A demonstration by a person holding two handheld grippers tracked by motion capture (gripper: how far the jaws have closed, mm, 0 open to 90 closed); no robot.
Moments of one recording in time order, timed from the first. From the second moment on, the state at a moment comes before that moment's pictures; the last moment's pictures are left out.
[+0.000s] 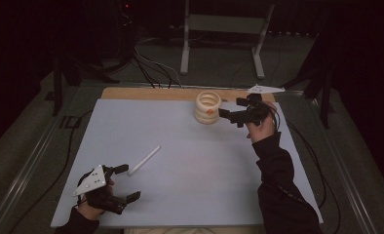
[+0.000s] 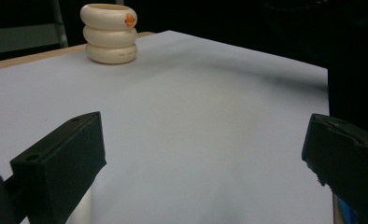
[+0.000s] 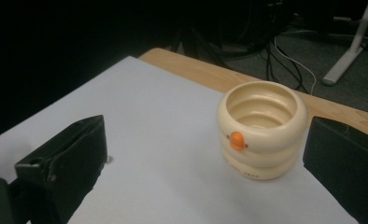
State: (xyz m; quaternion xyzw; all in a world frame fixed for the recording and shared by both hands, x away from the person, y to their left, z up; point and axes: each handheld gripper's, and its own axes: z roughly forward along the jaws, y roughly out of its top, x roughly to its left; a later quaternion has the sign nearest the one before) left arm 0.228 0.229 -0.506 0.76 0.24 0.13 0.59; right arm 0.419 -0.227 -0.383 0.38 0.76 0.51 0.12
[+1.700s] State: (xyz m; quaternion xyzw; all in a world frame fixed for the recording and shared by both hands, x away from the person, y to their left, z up) left arm 0.228 0.229 -0.507 0.76 0.24 0.12 0.59; right arm 0.540 -0.200 -0.441 0.62 0.68 0.38 0.08
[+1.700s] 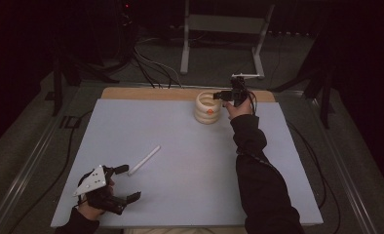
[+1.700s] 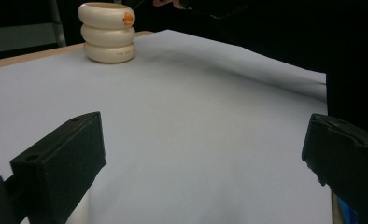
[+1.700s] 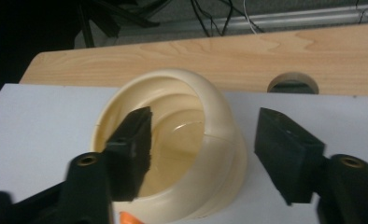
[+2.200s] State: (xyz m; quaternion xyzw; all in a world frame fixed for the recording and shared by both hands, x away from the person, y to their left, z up) left arm 0.228 0.229 -0.507 0.76 0.24 0.13 0.59; right arm 0.551 -0.191 -0.455 0.64 0.68 0.34 0.07
